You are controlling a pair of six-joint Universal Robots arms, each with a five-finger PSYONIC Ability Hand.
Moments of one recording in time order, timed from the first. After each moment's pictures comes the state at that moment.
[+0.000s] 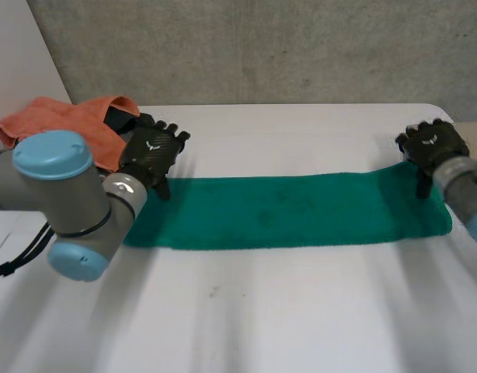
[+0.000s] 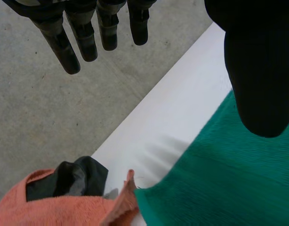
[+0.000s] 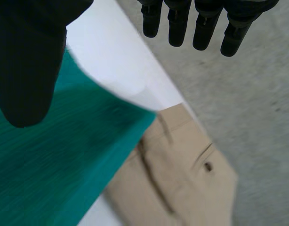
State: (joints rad) left arm 4.30 -2.13 -1.42 3.44 -1.48 3.62; right arm 1.65 -0.99 1.32 -0.04 1.44 2.42; left_hand 0.20 0.21 0.22 0.20 0.05; right_hand 0.25 0.24 0.25 0.25 0.09
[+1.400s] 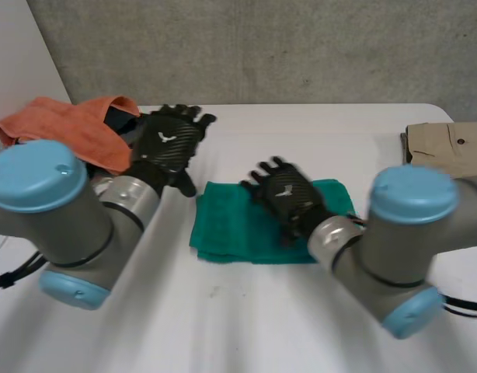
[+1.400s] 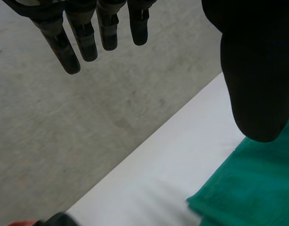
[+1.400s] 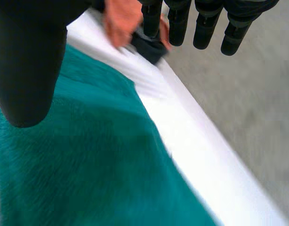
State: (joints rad) left arm 4.19 -1.98 -1.54 3.54 -1.48 3.45; right arm 2.12 -1.07 1.54 -0.25 1.31 2.62; left_hand 0.20 0.21 0.22 0.20 0.05; right_hand 0.22 0.21 0.21 0.21 0.04
